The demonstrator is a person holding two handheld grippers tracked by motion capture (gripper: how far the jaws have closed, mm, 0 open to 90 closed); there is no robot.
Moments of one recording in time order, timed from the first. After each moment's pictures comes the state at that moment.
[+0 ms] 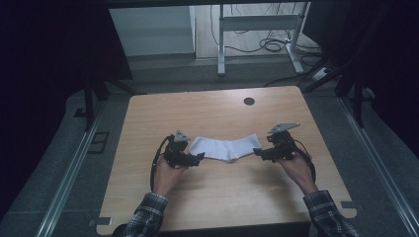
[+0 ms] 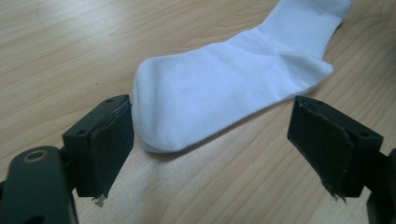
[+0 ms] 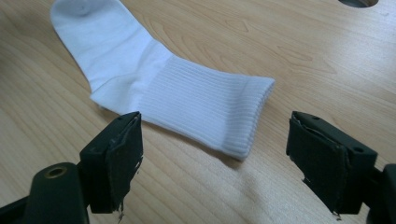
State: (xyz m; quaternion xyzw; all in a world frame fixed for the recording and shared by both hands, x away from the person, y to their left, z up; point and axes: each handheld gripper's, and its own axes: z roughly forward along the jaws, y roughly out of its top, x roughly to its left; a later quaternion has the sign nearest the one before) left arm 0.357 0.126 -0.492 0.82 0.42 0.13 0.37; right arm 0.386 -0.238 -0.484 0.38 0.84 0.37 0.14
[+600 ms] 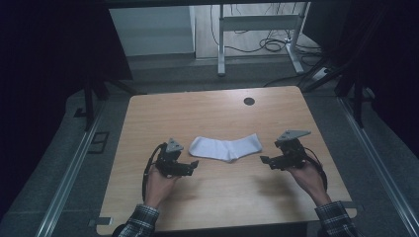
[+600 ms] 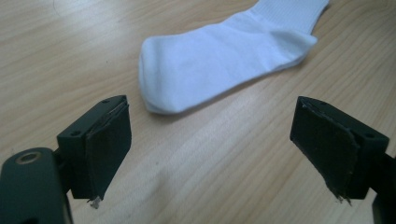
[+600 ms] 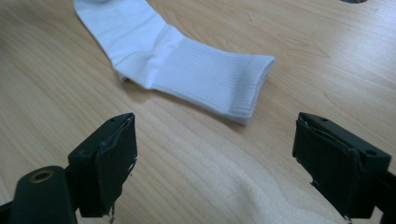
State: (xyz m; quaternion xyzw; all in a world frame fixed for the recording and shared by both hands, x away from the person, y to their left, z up) left arm 0.323 0.145 -0.490 0.82 0.41 0.15 0.37; right arm 0.354 -0.257 -0.476 0.37 0.84 0.37 0.14
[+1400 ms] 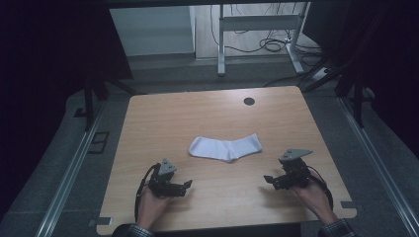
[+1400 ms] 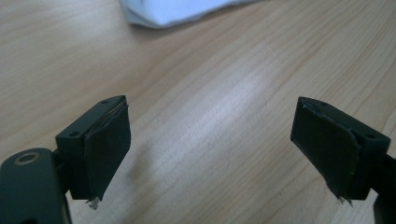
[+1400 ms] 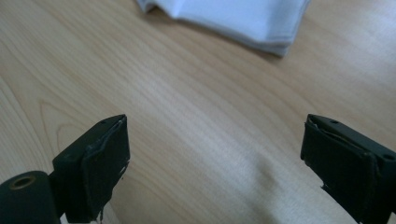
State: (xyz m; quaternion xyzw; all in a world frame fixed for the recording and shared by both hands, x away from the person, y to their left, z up) left arm 0.277 0.163 -0.528 0.83 0.41 0.14 0.36; right arm 0.313 -0.266 -0.507 0.35 0.86 0.34 0.13
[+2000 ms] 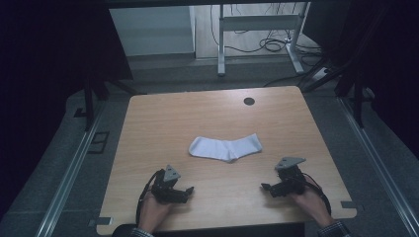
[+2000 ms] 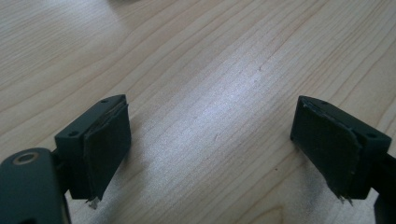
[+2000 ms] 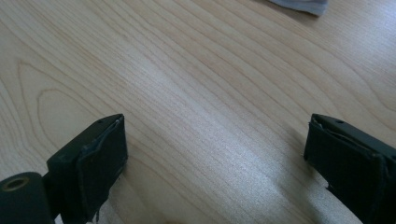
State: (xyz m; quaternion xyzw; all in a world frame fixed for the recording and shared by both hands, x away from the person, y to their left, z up) left arm 0.270 0.156 -0.544 0.84 0.39 0.14 0.34; right arm 0.306 -0.261 -0.537 0.34 0.87 0.33 0.13
